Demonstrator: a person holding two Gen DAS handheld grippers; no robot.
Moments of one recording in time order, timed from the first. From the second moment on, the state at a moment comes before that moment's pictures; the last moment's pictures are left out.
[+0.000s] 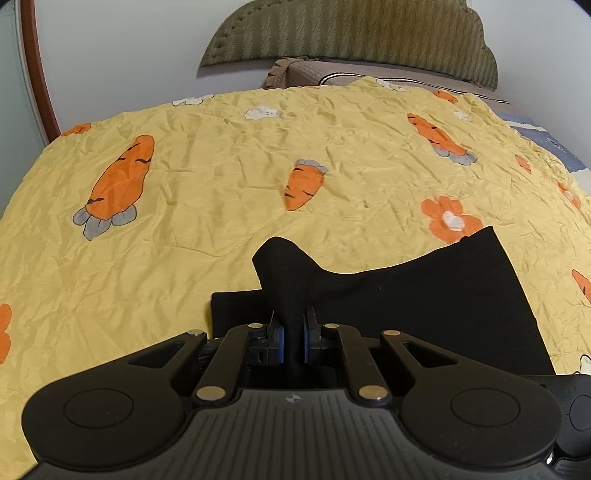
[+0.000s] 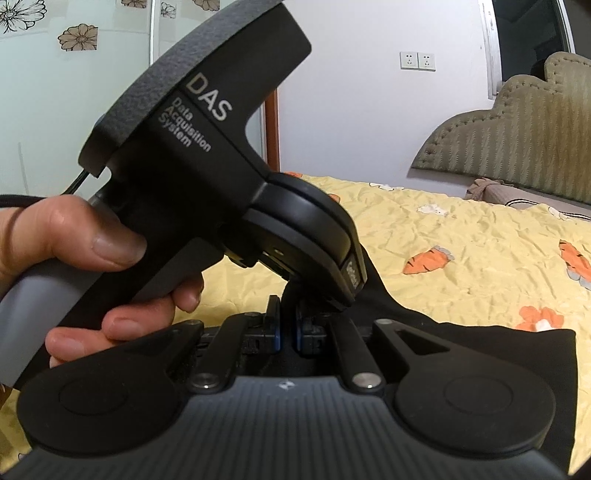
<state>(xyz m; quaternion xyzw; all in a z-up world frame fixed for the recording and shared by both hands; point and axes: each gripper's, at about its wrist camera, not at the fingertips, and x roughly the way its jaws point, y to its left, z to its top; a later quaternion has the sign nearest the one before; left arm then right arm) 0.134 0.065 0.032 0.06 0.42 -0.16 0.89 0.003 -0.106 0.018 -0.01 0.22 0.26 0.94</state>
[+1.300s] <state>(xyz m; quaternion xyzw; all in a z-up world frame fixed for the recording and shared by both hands) 0.145 0.098 0.030 0.11 0.40 -0.06 0.91 0.040 -0.092 0.010 0.01 0.27 0.31 0.91</state>
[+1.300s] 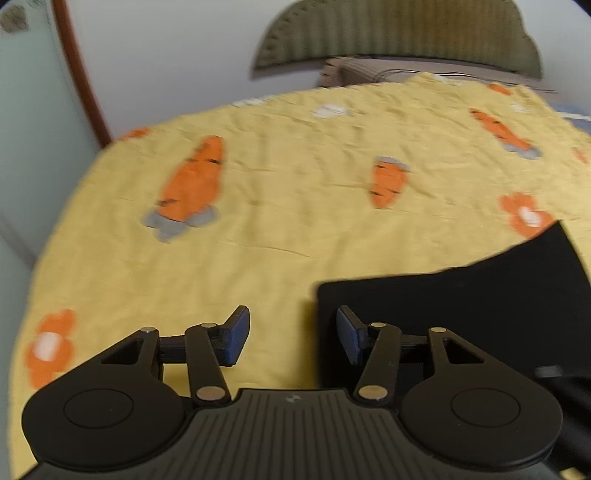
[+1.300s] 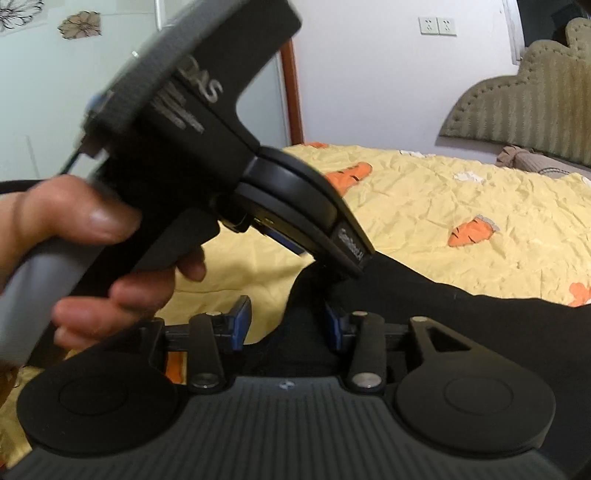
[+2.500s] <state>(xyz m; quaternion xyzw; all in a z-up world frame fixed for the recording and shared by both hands) 0.078 0.111 0.021 0.06 0.38 -0.10 0.92 0.001 -0.102 0.001 -0.20 0.24 0.32 0.89</state>
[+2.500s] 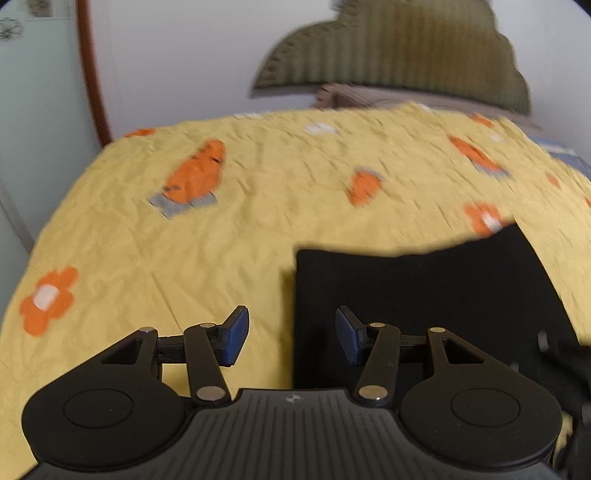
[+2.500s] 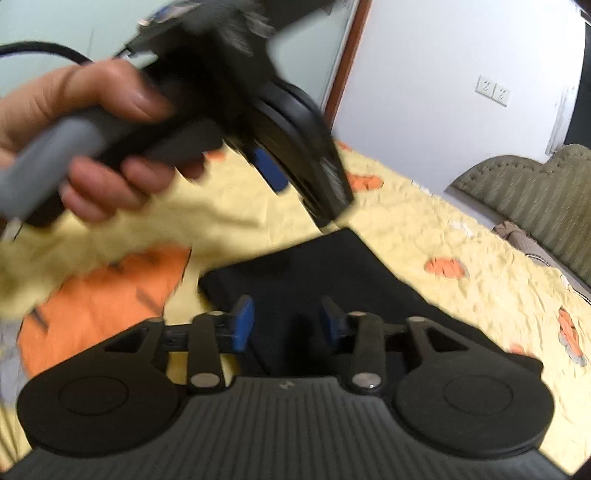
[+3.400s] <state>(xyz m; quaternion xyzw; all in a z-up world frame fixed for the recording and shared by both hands) 0.154 0.034 -0.018 0.12 0.38 -0.03 0.92 0.150 -0.326 -0.042 0.16 0.36 0.17 0.90</state>
